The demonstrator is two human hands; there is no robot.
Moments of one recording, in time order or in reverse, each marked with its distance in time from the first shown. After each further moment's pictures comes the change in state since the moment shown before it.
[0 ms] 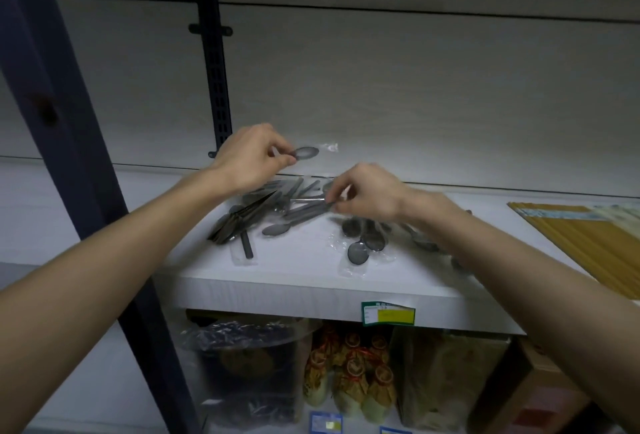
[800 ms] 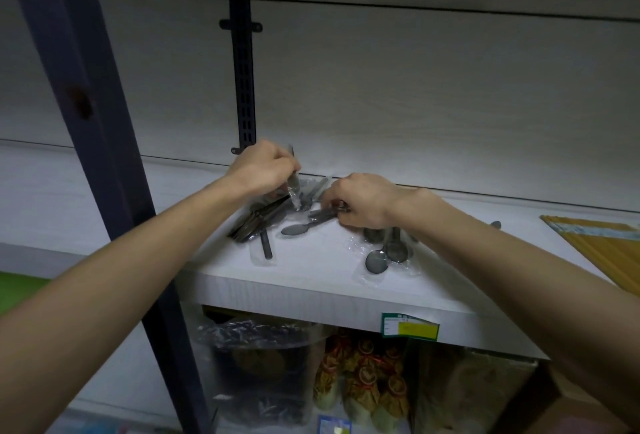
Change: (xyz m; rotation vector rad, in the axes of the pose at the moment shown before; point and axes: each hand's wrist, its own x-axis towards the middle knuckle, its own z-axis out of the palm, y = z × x) left_hand -0.008 -0.012 0.012 -0.358 -0.081 -0.511; right_hand 0.040 -0.011 0.025 -0.363 -0.107 -0.265
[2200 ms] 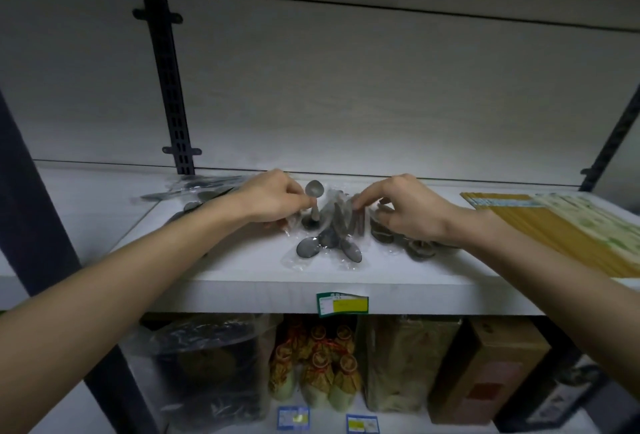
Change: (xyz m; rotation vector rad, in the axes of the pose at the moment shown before) left_hand -0.033 0.045 0.078 0.193 -0.374 0.230; right_hand -0.149 0.053 -0.010 0.274 0.161 0.219
